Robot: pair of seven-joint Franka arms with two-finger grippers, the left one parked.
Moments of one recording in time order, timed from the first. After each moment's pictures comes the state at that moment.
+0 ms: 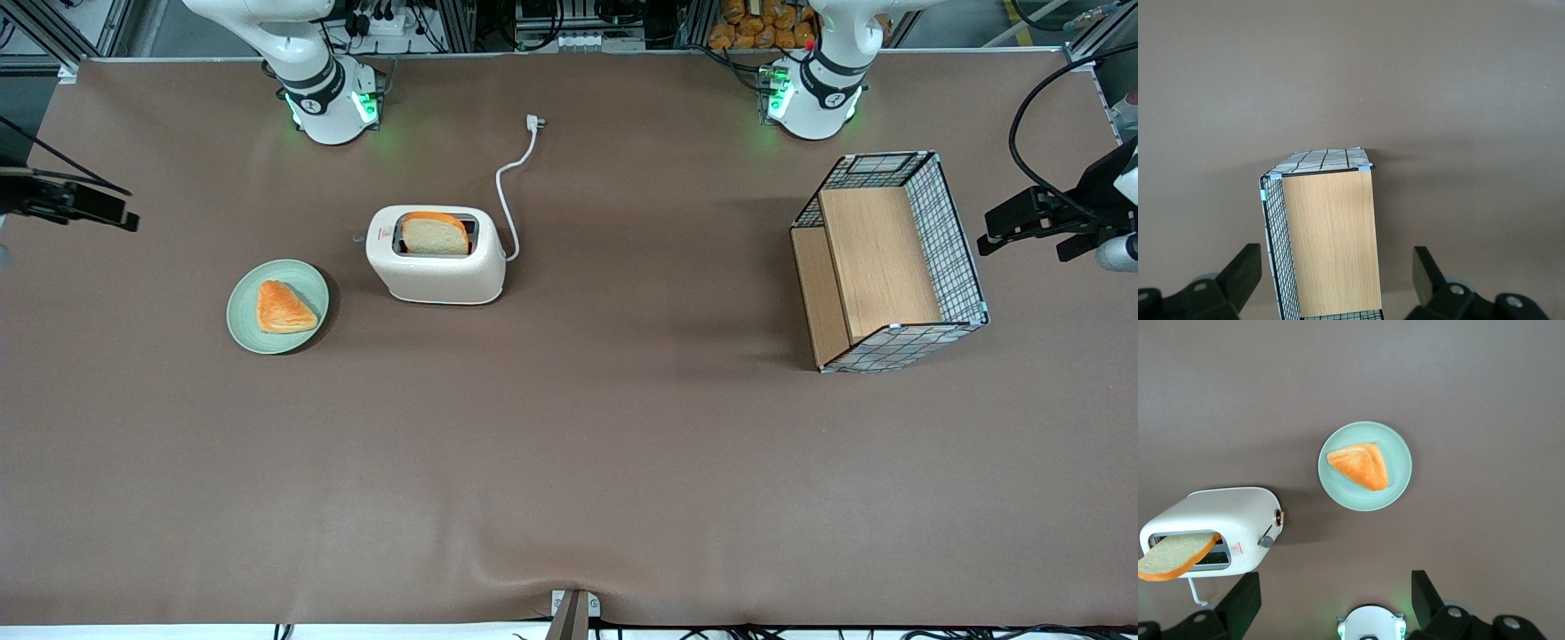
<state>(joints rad) -0.03 0.02 -0.09 -1.60 0.07 1.40 0.02</state>
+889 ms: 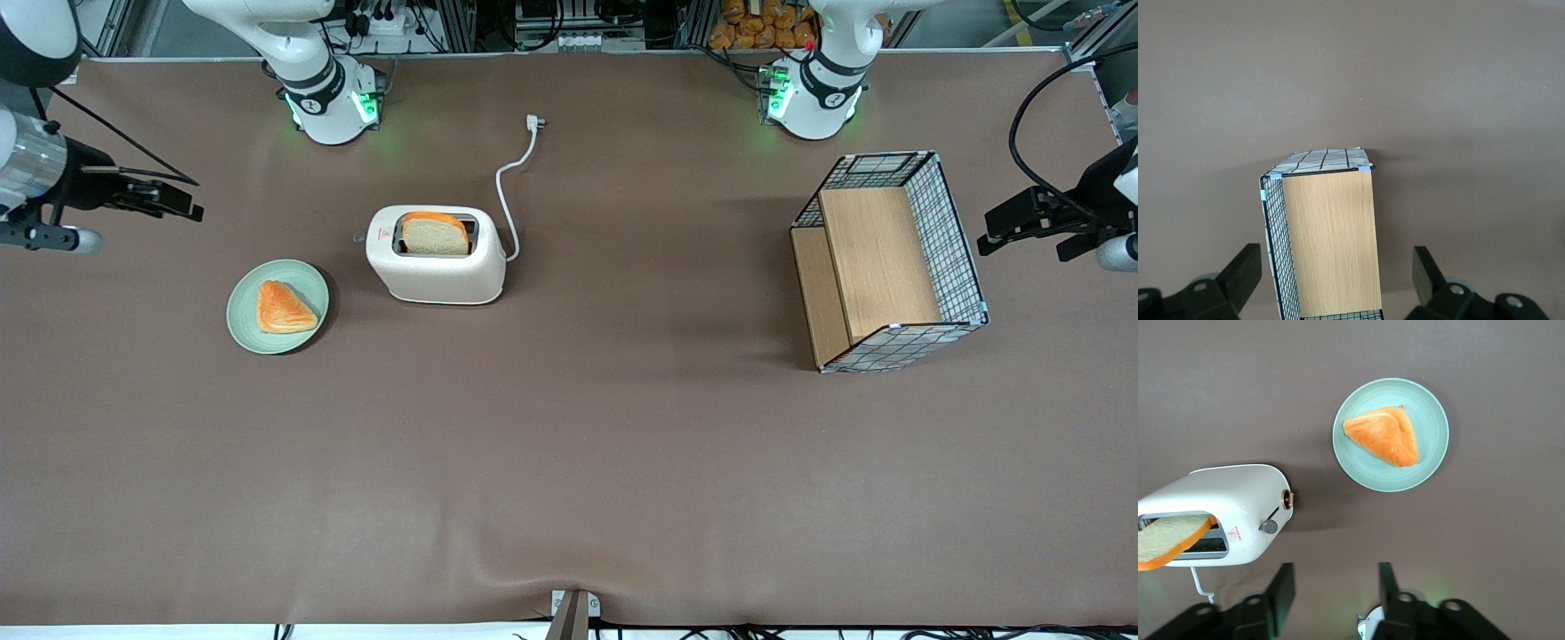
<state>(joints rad) -0.03 -0.17 -0.09 -2.02 0.13 1.61 0.03</state>
